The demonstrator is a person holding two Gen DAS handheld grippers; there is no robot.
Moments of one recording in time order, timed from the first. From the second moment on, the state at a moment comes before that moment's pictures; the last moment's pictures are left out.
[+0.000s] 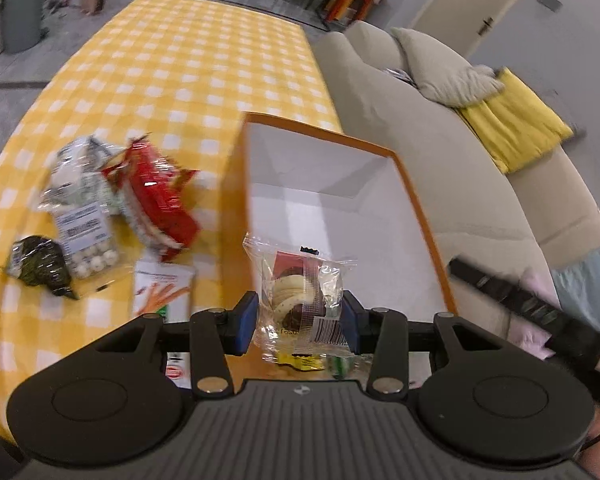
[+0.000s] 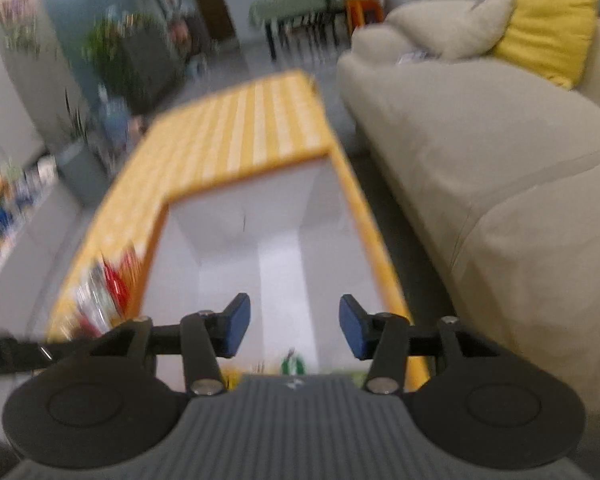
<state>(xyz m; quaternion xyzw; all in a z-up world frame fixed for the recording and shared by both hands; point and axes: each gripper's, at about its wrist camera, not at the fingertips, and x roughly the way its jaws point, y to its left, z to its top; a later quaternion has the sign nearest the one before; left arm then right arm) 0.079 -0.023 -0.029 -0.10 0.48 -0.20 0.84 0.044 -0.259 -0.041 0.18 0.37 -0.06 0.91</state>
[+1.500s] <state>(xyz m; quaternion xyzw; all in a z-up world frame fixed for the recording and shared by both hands) 0.141 -0.194 -0.139 0.00 0.60 -0.21 0.77 0.019 -0.334 -0.076 0.27 0.35 -0.14 0.89</state>
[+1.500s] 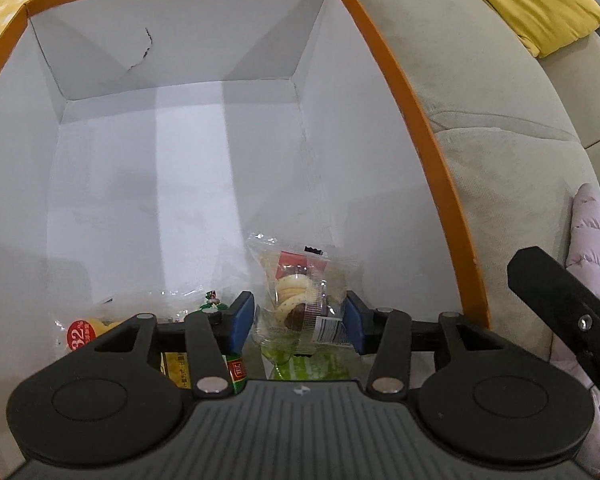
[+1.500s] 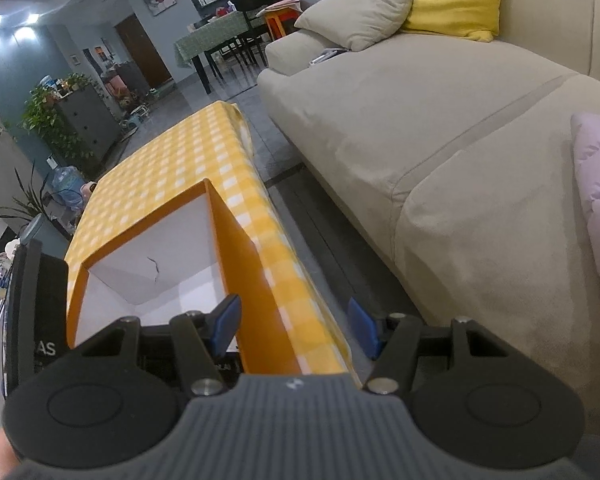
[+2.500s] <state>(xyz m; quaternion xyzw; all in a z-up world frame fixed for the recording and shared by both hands) 0.102 -0.151 -0.069 0.00 0.57 -0.22 0.79 0.011 -0.332 -0.061 0.26 0.33 -0.17 0.89</state>
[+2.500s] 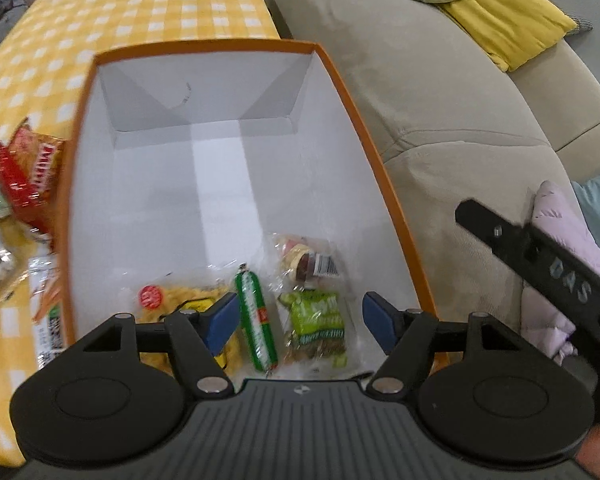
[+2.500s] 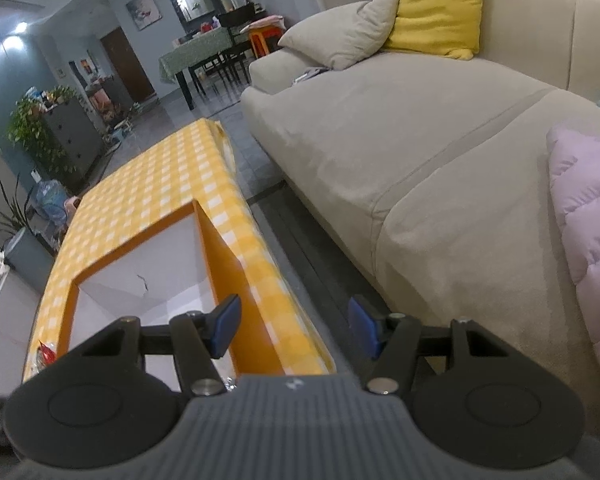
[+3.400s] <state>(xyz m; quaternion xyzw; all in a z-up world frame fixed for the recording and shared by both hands) 0.058 0.080 0.010 -0.09 0.46 -0.11 0.87 0.041 -0.183 0.005 0.18 0.30 0.04 0.94</state>
